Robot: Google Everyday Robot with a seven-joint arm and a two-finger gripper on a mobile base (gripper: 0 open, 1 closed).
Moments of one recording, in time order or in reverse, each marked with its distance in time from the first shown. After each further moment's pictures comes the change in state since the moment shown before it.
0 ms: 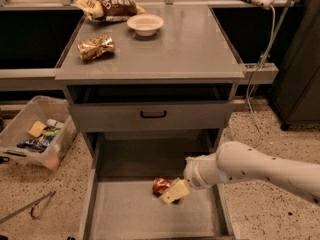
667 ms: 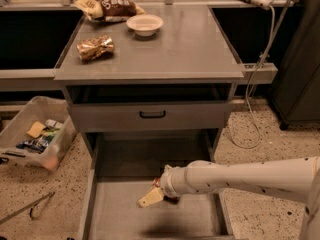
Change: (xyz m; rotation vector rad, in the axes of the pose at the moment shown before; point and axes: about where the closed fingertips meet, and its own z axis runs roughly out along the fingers) arm -0.004 0.004 0.124 0.028 -0.082 0.026
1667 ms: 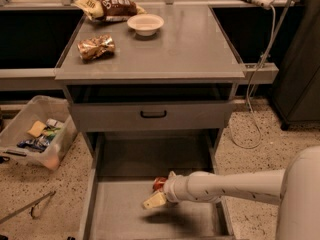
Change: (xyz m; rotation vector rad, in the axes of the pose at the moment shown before) arm 0.053 -0.036 0.056 0.032 -0.026 0.070
